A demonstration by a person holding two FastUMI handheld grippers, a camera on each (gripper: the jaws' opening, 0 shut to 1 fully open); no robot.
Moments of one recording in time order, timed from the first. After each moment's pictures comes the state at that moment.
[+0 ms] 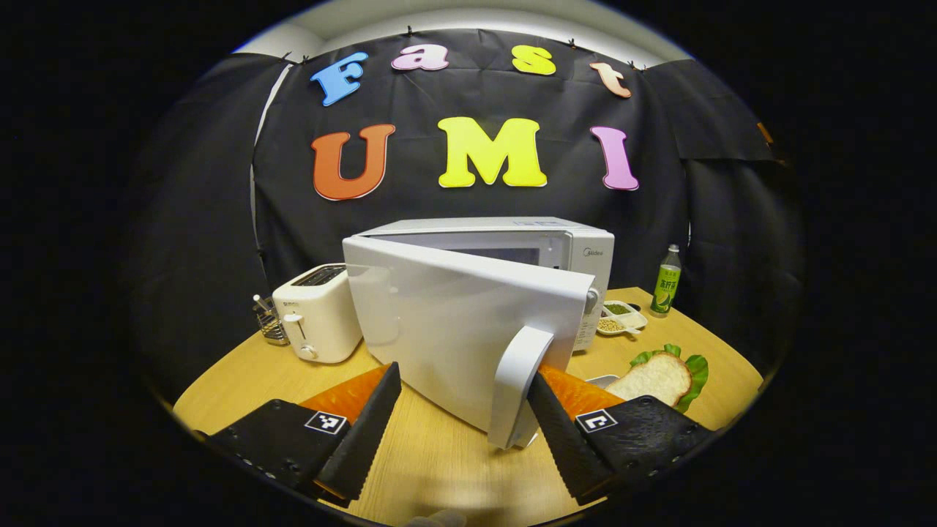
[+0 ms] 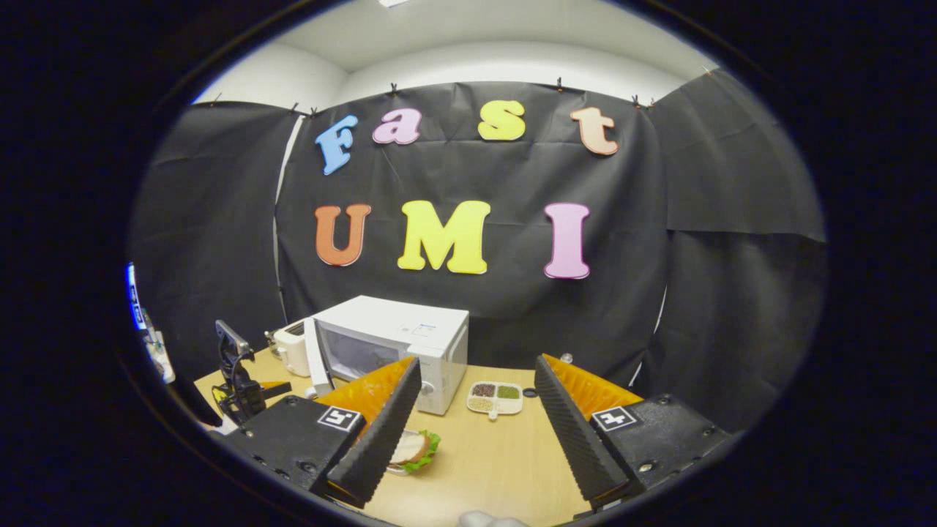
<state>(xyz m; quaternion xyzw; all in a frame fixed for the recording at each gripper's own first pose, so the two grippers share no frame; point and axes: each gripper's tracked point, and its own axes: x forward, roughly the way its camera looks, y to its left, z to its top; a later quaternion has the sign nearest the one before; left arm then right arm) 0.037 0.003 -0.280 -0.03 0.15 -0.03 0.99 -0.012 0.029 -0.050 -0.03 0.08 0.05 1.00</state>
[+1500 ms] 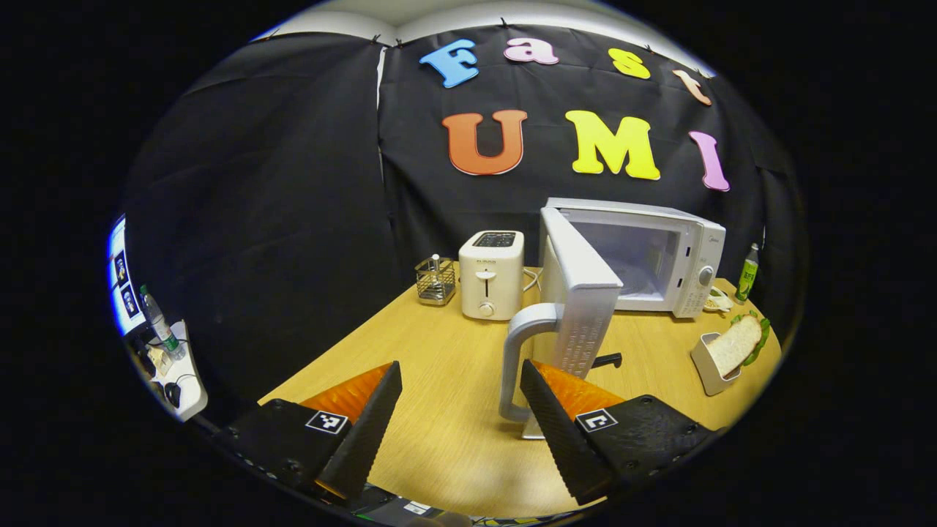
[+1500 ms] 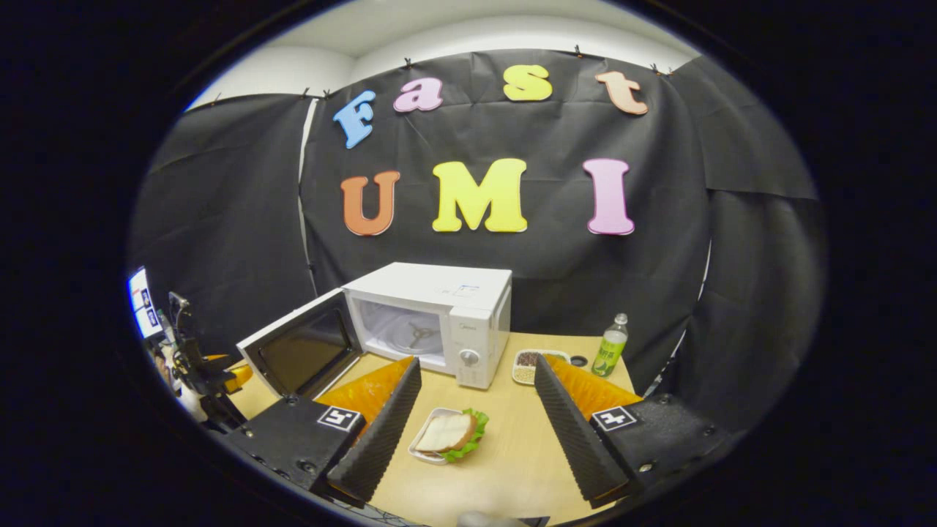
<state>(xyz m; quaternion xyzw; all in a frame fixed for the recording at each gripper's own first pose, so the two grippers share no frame) -0.076 0.224 -0.306 -0.04 0.19 0.14 0.97 0.014 0.086 -0.126 0.00 0.15 0.11 0.98</state>
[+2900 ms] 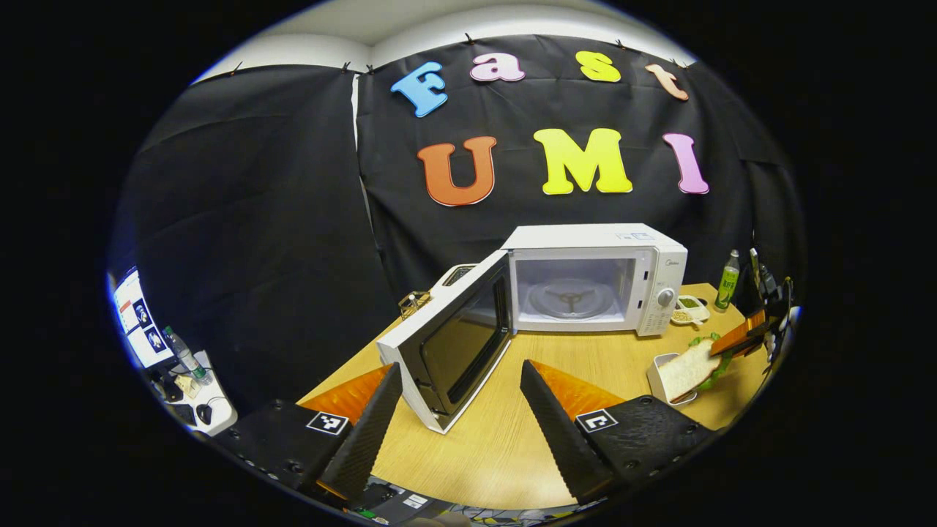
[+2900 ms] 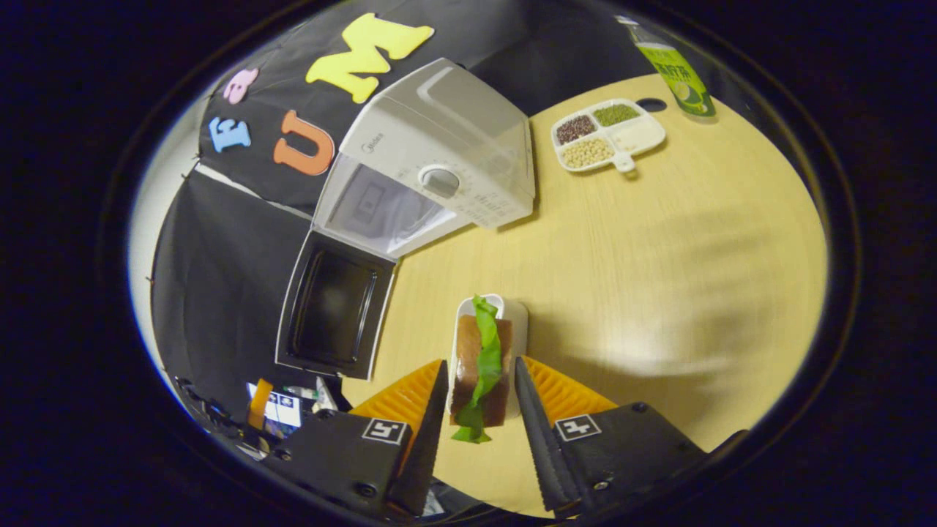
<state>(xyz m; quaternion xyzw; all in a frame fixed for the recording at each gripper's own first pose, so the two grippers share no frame) -0.087 0.133 -0.215 0.00 0.18 0.13 0.98 0.083 0.128 -0.369 0.33 0.50 0.24 0.77</state>
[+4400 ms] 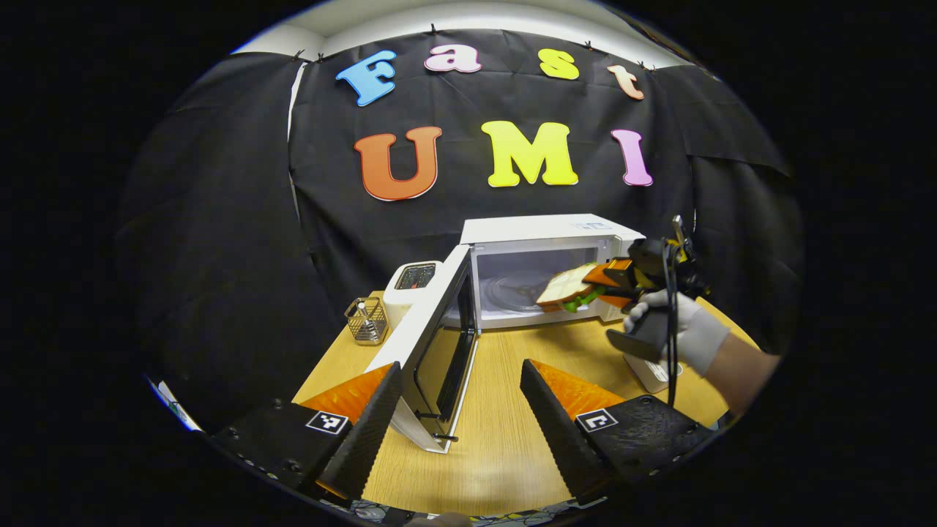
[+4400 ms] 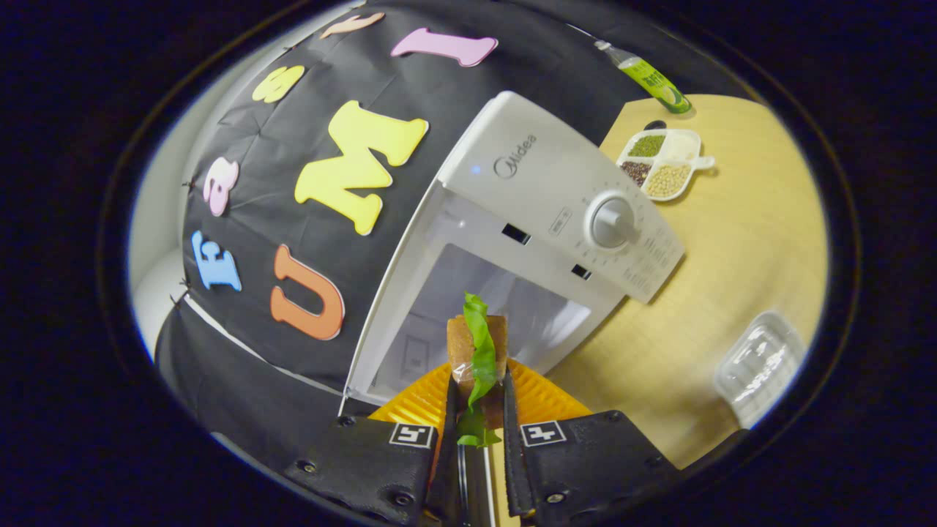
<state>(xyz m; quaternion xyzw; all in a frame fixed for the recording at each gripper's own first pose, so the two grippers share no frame) -0.042 0.174 -0.224 0.00 0.18 -0.04 0.98 0.267 0.325 -0.303 0.52 0.17 0.03 0.83</state>
